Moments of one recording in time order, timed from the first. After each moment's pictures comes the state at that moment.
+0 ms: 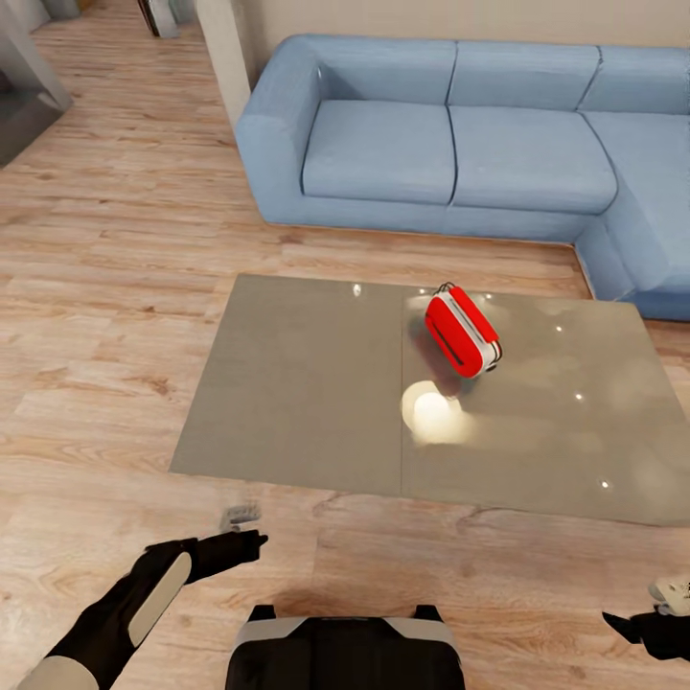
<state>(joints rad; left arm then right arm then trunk) -0.47 0.21 -0.29 -0.92 0.61 0.55 -0.31 -0.60 -0.19 -1.43 -0.92 1.36 -0.06 1.11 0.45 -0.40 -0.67</state>
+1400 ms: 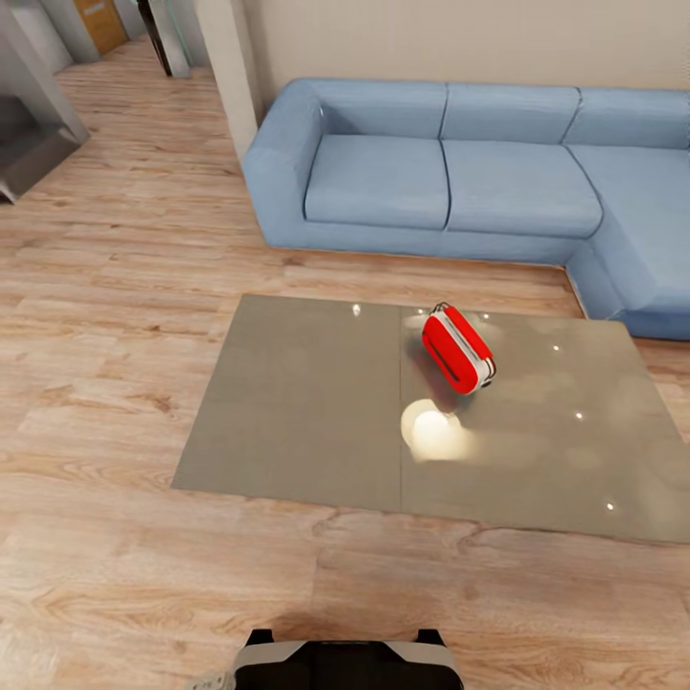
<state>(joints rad) -0.45 0.05 -0.41 0.00 0.61 0.05 -0.17 -0.33 -0.08 -1.48 -0.32 1.52 -0.08 0.45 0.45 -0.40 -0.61</state>
